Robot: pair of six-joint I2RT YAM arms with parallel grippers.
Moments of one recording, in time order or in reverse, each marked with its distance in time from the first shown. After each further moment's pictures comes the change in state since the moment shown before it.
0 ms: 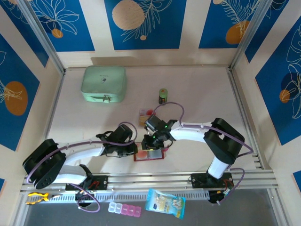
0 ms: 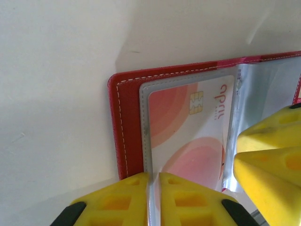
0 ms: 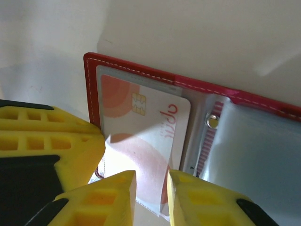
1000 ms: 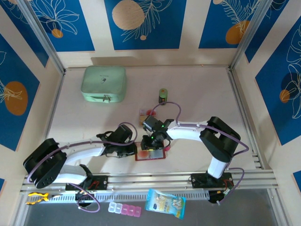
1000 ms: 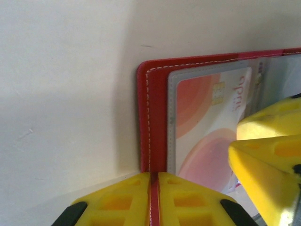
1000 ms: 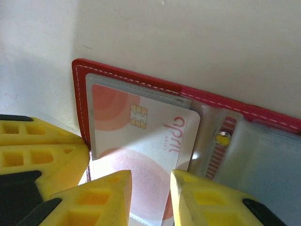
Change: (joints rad) left arm 0.000 0.014 0.000 -0.011 0.000 0.000; right arm 0.018 0.044 0.048 -0.064 0.061 -0.013
